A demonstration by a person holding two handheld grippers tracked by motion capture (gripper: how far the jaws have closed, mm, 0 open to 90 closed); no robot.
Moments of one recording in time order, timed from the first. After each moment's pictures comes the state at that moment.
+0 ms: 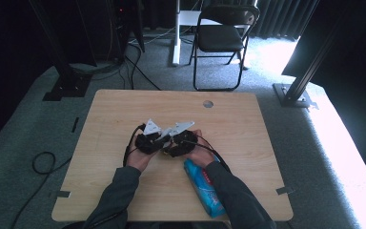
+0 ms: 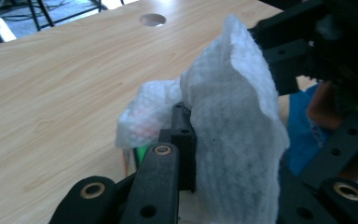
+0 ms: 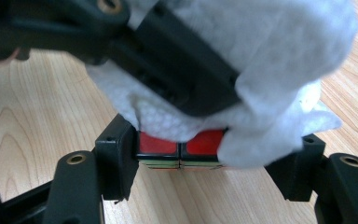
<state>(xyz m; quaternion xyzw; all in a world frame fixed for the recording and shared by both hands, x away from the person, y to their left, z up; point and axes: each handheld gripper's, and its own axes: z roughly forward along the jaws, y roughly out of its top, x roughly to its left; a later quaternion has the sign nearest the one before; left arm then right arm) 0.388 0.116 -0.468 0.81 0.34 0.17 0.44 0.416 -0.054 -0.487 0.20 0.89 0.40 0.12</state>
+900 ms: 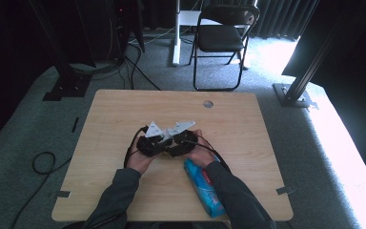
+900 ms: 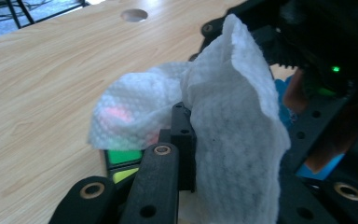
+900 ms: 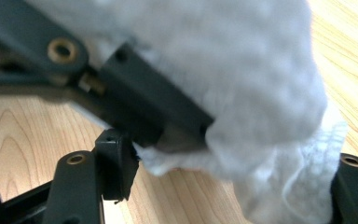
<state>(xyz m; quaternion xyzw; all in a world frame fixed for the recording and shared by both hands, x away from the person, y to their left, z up) 0.383 0.114 -0.468 0.82 0.33 0.15 0.44 0.417 -0.054 -0.487 0.20 0.89 0.40 0.12</state>
